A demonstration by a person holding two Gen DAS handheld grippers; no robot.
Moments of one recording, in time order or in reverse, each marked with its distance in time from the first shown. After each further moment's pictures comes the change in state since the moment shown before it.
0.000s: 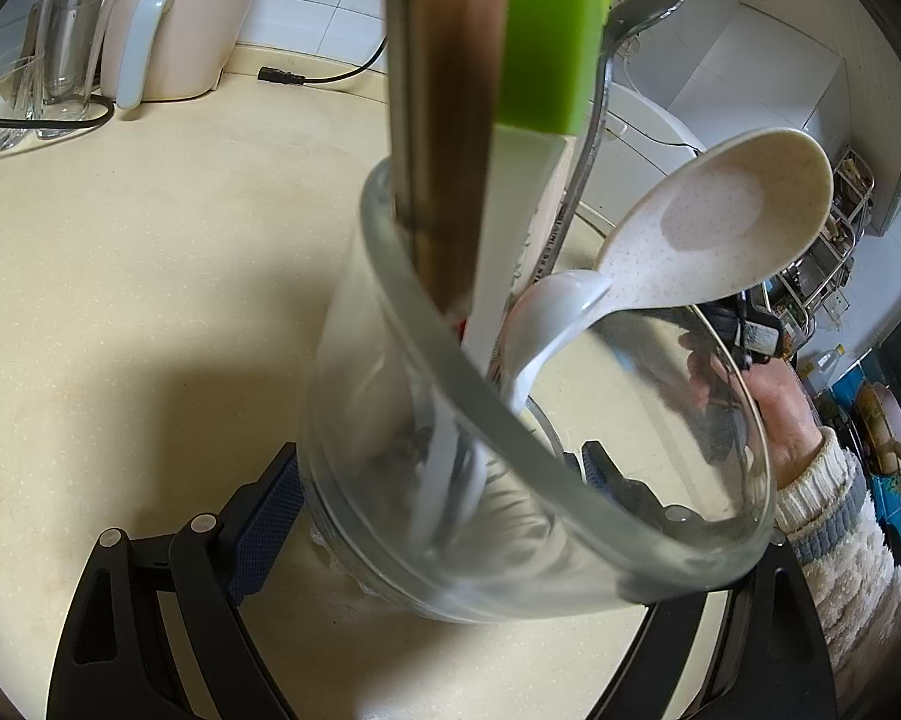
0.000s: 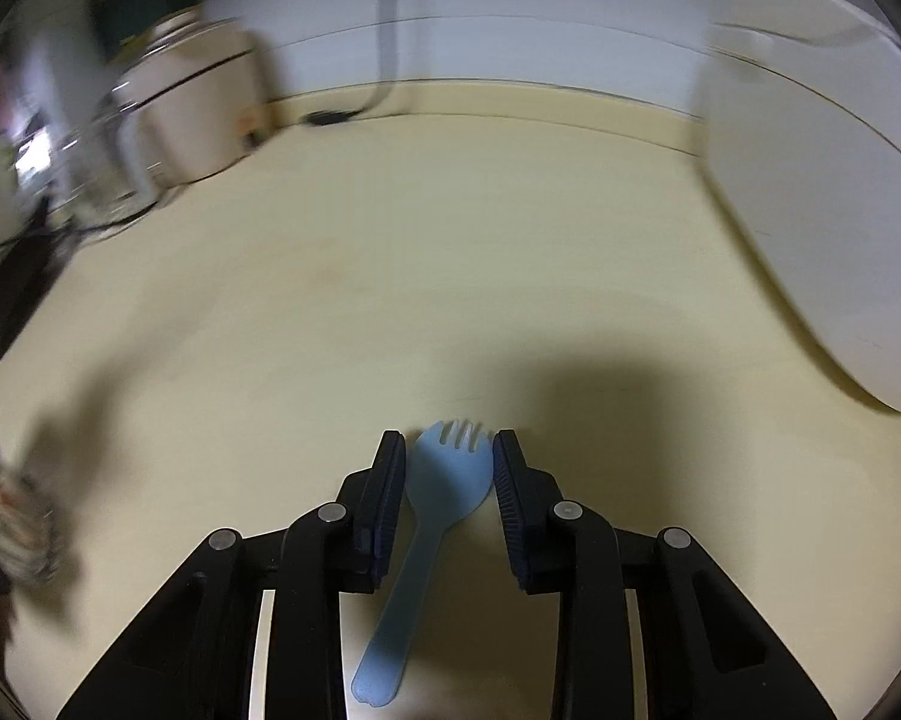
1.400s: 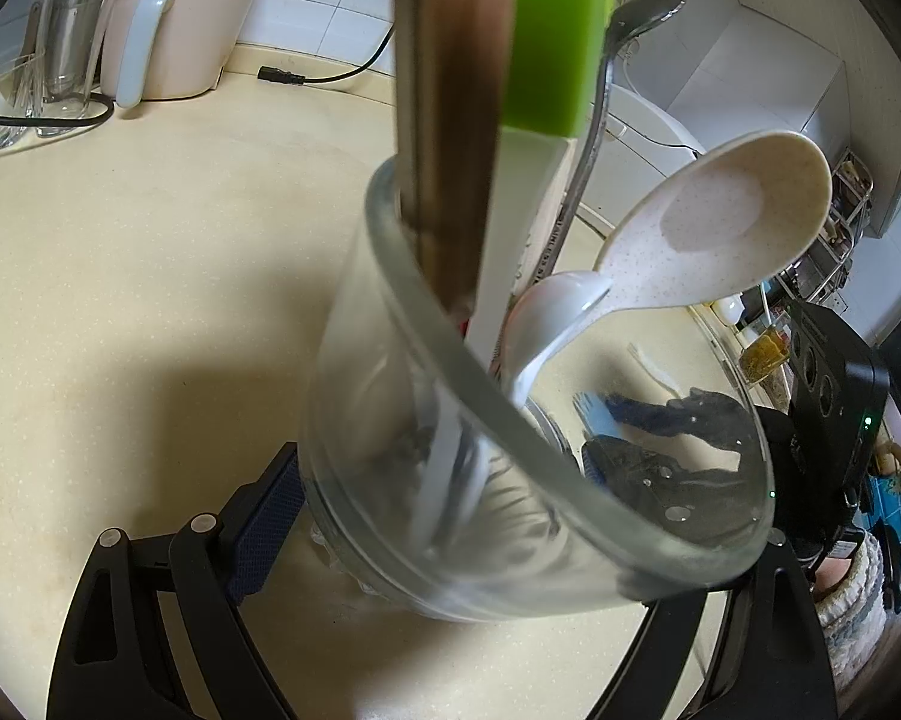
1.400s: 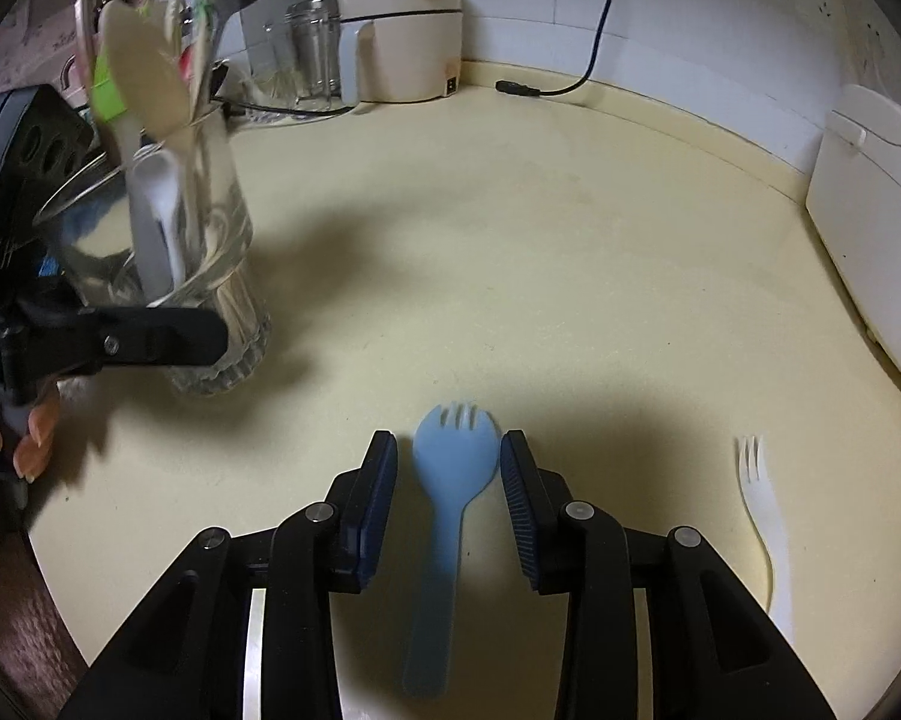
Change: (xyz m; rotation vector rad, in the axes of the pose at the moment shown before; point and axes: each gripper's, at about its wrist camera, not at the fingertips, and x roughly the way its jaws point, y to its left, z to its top) left arm 0.000 0.001 0.000 -0.001 0.000 0.000; right arm -0.056 0.100 -0.082 -0.214 0.008 0.089
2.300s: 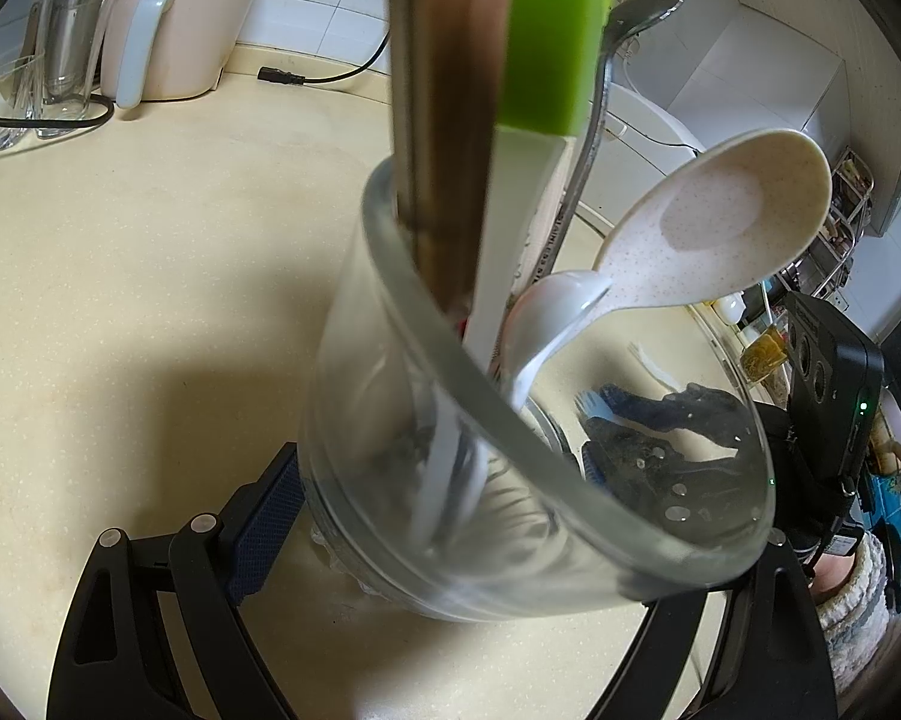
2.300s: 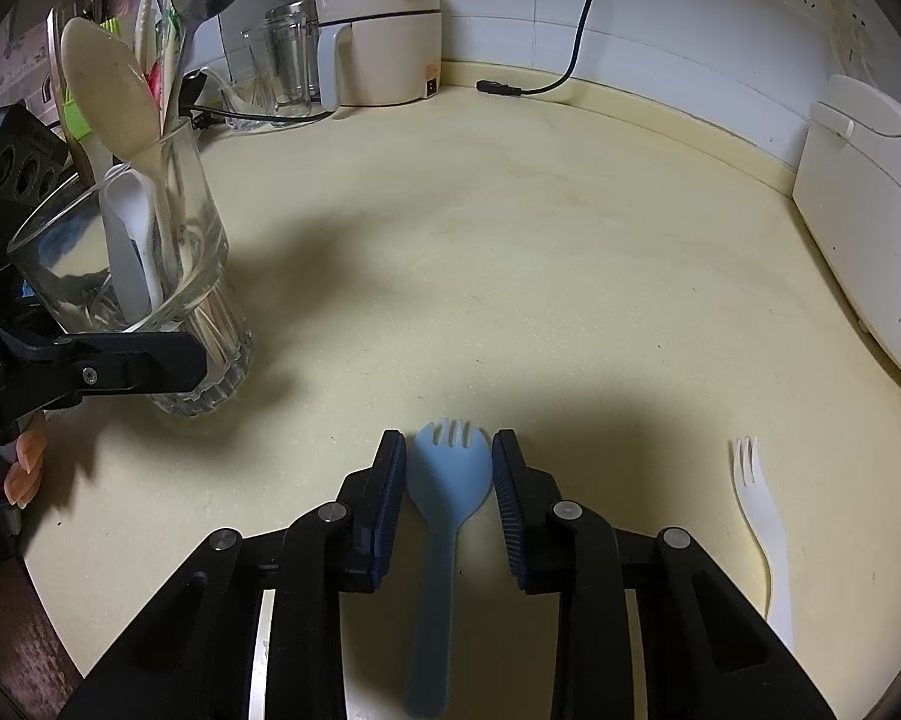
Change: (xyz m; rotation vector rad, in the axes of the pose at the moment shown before) left arm 0.000 0.000 0.000 0.000 0.000 0.001; right arm 0.008 0.001 0.005 0.028 0.000 -0.027
